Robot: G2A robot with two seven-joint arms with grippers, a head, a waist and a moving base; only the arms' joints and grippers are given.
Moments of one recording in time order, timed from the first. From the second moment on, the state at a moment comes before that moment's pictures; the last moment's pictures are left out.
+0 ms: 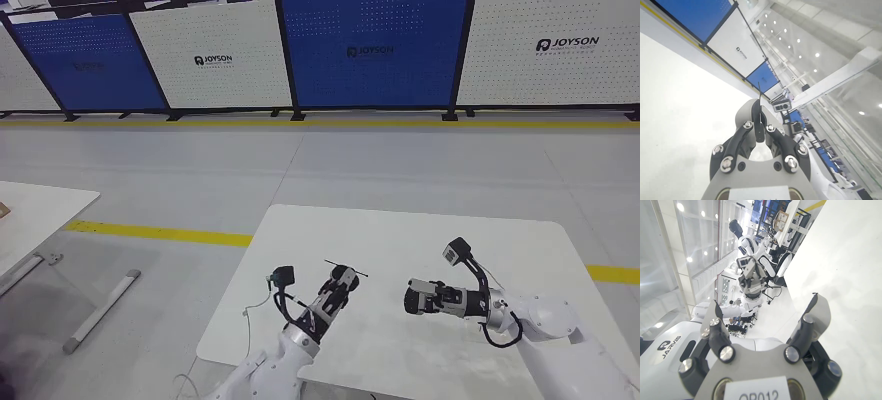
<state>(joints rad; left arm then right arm) 1.68 -1.16 -1.12 -1.97 0.25 -0.09 0.16 -1.03 -1.14 1.04 -1.27 0.47 -0.26 1.20</state>
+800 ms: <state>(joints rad) 1.67 -1.18 -1.07 -1.93 0.31 -0.10 0.19 -1.03 -1.14 1.04 -1.27 0.47 -0.26 1.20</state>
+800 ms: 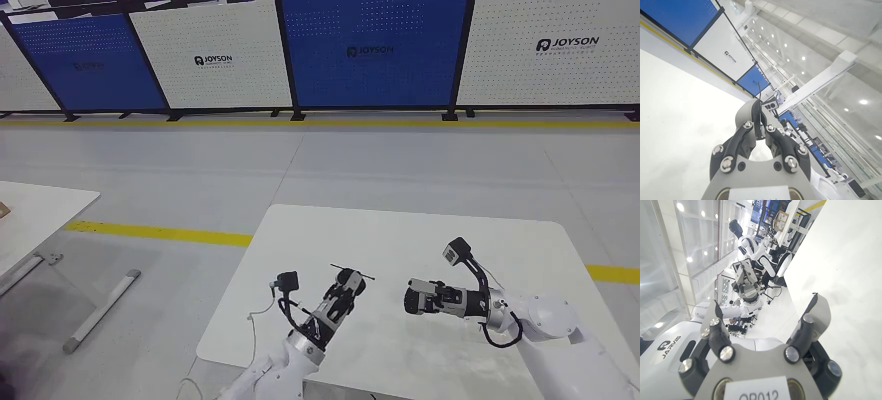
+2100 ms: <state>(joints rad) 1.61 -1.19 -1.03 -1.82 0.34 -0.02 0.12 -1.05 -1.11 1.12 -1.37 0.40 -0.21 1.16</state>
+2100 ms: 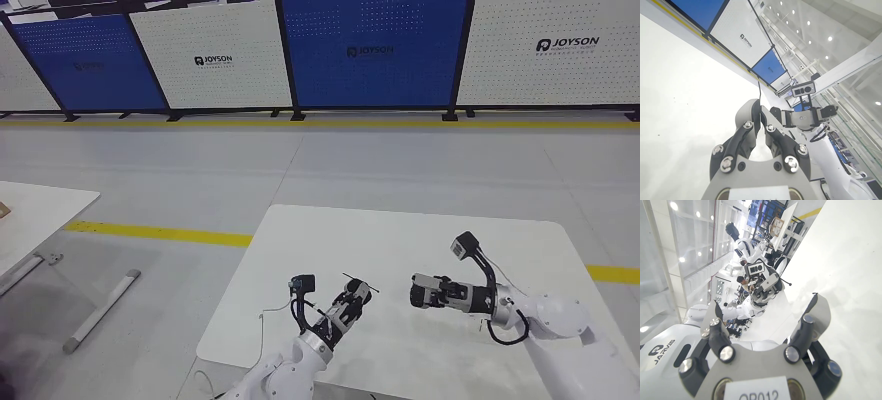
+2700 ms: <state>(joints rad) 1.61 -1.19 -1.03 -1.82 0.34 -0.02 0.12 -1.05 -1.07 1.22 -1.49 0.25 0.02 1.18</state>
